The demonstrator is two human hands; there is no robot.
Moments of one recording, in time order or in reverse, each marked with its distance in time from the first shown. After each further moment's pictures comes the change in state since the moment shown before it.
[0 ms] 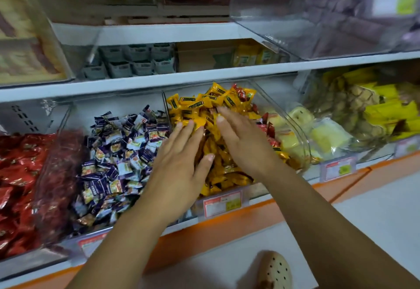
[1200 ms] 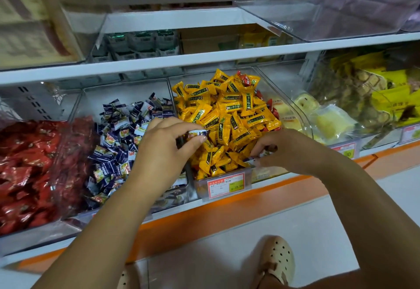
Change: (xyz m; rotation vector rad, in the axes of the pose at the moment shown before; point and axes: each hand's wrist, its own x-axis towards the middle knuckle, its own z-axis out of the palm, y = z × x) left_hand -0.007 -0.006 -0.023 -0.133 0.233 0.017; right_hand -0.039 0.043 -0.055 -0.107 -0.395 0.051
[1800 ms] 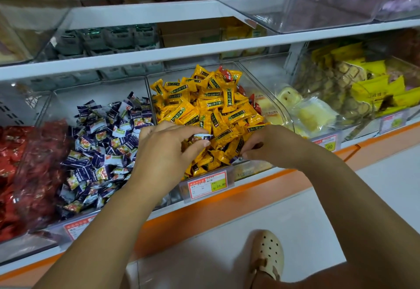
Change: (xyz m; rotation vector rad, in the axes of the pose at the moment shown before) left_hand 0.006 0.019 0.030 0.129 -0.048 0.089; right_hand 0.002 0.015 -0.002 0.035 0.005 0.059
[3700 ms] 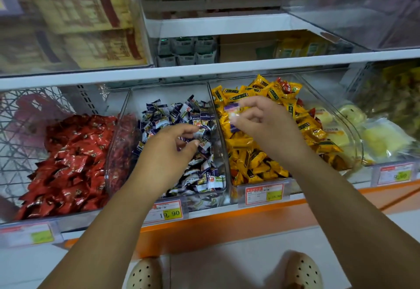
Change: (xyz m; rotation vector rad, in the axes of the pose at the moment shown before) left_hand -0.029 -0.063 -0.067 -0.199 -0.037 -0.388; right_hand 0.041 -0.118 0.038 0.395 0.300 -0.249
